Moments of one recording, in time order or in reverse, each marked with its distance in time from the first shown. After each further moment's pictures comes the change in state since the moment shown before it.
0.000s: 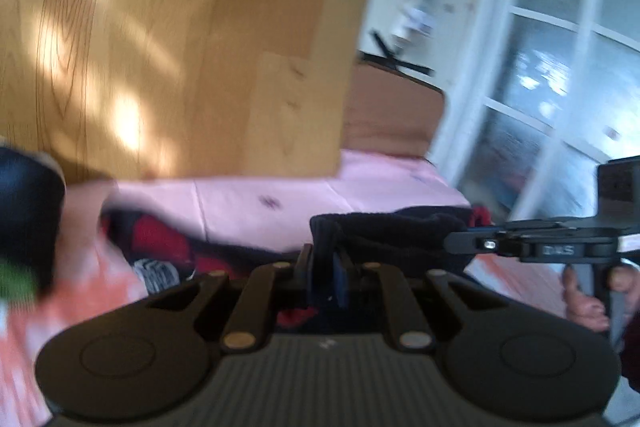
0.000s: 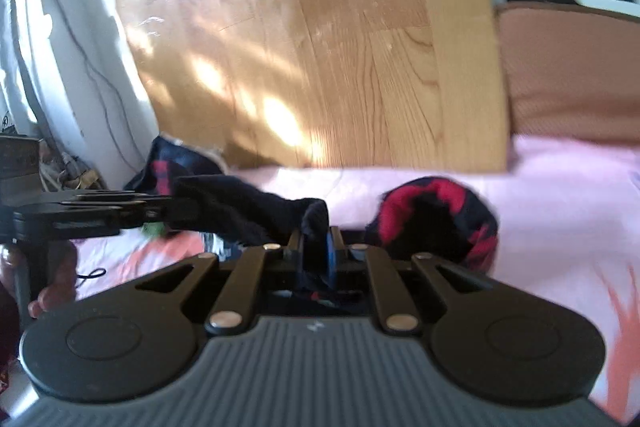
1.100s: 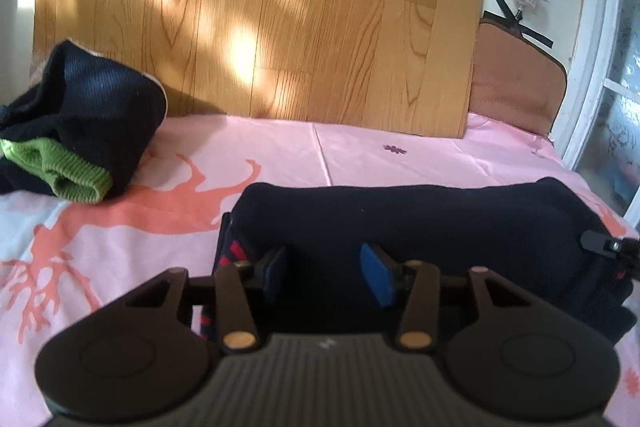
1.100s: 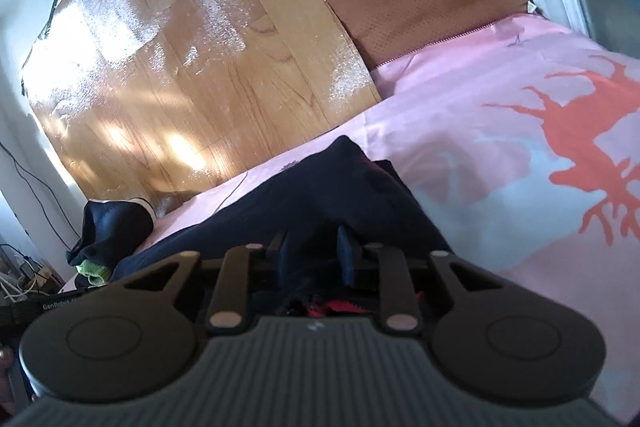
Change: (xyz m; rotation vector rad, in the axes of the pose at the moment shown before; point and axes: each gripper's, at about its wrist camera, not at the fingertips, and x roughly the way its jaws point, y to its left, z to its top) left arm 0.052 0.038 -0.048 -0.094 0.008 0.374; right arm 0.007 -0.048 -0.119 0.349 -0.204 -0.183
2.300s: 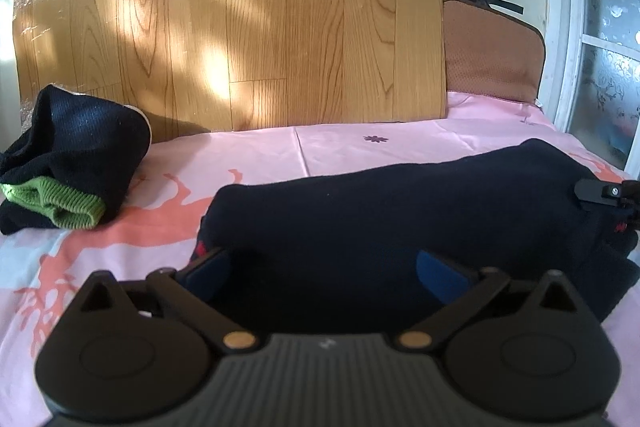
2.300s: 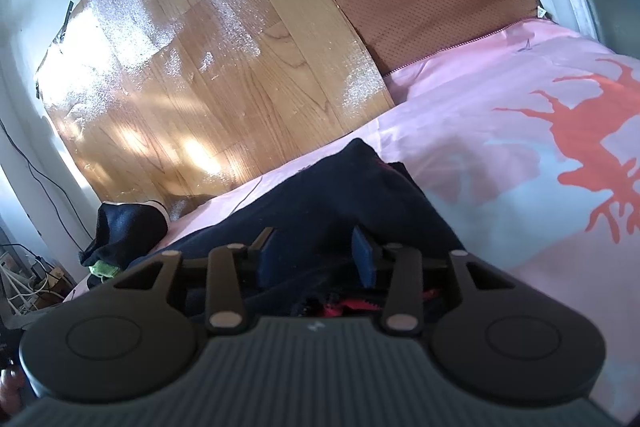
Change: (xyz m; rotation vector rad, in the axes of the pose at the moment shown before) left arm -0.008 -0.022 -0.010 0.148 -0.008 0.010; right arm -0.014 -0.001 0.000 0.007 -0.021 0.046
